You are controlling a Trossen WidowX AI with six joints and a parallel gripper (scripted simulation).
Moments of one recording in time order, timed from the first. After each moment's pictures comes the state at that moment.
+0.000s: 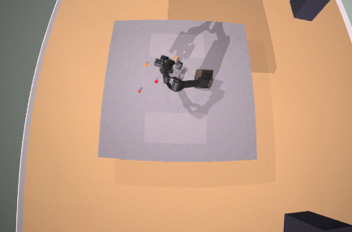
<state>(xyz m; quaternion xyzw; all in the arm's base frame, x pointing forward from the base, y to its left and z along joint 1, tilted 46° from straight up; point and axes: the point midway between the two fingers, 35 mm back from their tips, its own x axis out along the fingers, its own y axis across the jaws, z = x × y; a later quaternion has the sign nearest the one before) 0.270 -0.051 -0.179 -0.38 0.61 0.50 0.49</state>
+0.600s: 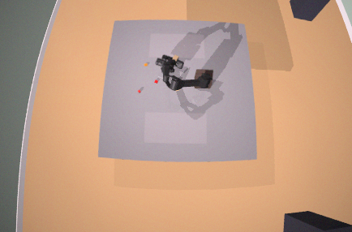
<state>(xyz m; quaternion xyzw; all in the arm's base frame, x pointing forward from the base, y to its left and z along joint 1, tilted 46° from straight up) 0.259 -0.049 -0.199 -0.37 0.61 0.50 0.49</state>
